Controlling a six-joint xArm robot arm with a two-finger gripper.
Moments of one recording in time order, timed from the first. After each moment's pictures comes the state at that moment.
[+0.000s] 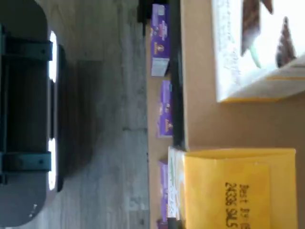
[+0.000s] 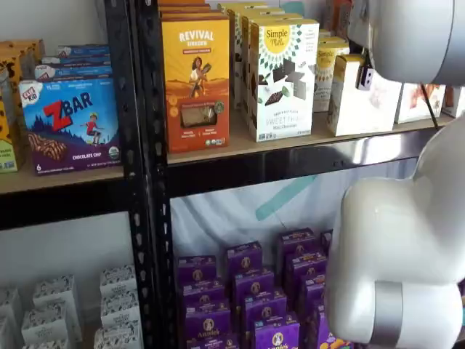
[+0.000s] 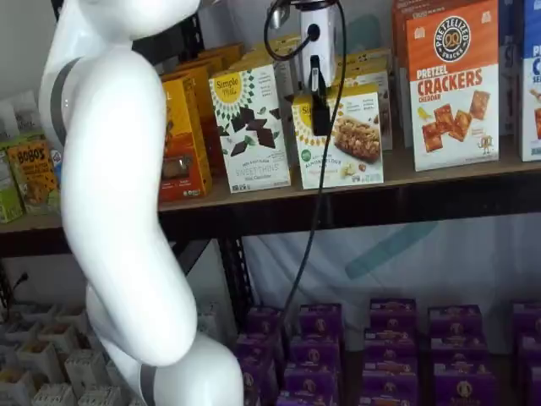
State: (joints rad) arm -0.44 -0.27 -1.45 0.13 1.70 -1.98
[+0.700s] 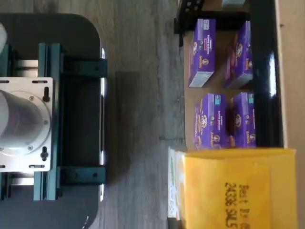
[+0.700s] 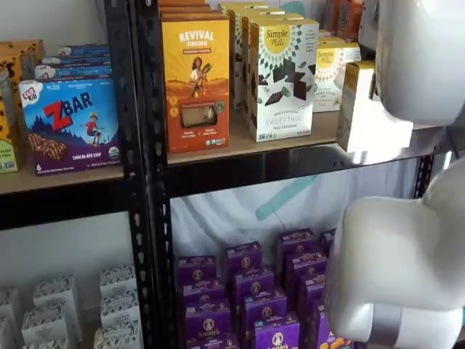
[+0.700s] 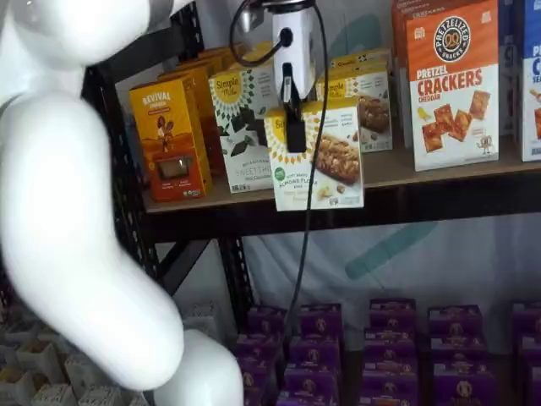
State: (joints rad) arm -0.47 -0.52 -1.28 0.12 1.80 -2.00
